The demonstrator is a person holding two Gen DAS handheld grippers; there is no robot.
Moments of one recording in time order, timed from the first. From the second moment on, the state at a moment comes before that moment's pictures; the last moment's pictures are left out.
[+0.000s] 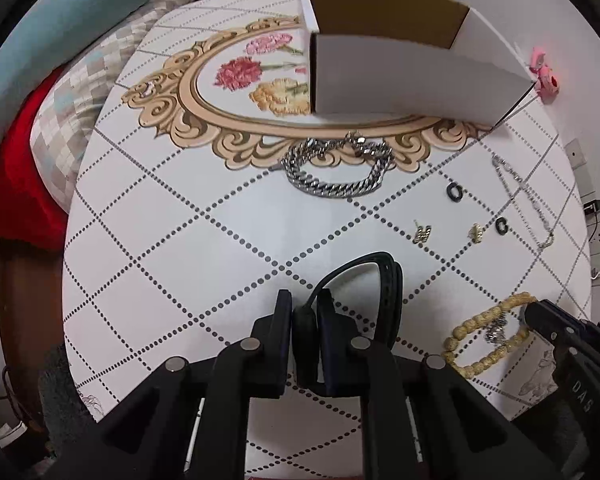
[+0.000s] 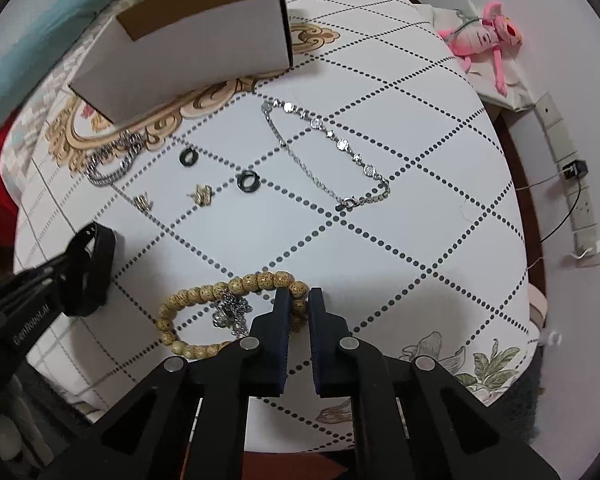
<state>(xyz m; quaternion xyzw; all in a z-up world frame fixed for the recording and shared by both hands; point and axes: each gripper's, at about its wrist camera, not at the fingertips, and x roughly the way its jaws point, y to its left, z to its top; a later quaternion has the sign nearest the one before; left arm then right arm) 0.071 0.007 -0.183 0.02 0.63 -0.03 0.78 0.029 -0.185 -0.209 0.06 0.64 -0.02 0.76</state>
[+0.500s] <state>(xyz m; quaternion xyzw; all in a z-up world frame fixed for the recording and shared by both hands) 0.092 0.015 -0.102 -0.04 0.57 -0.05 0.82 0.058 -0.188 -0.137 0.11 0.59 0.06 0.80</state>
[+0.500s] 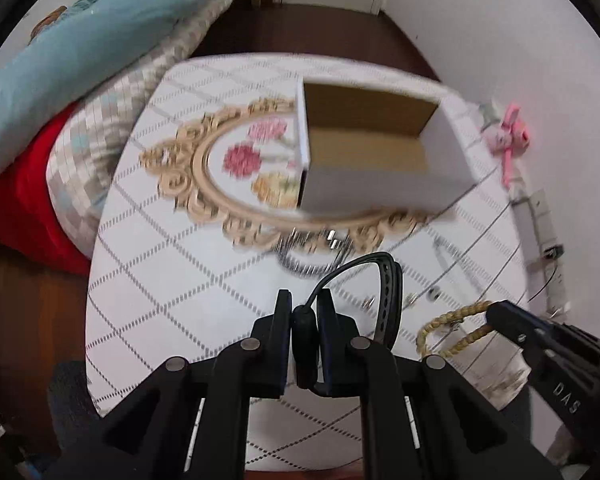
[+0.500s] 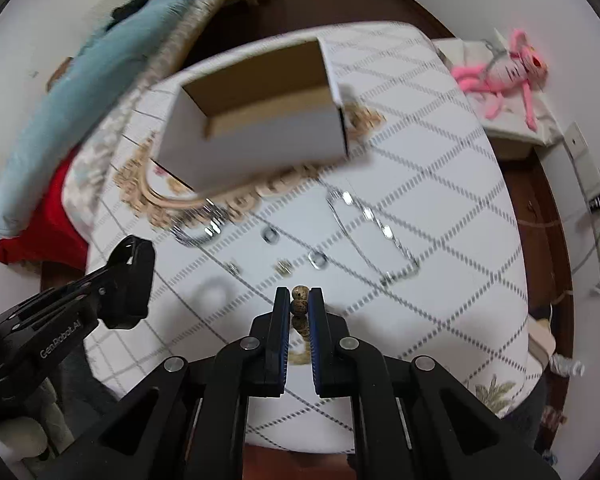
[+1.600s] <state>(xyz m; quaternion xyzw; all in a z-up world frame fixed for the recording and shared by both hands) 0.279 -0.004 -0.116 -0.05 0.61 -0.06 0.79 0.270 -0.168 -0.113 0.10 0.58 0.13 0.80</state>
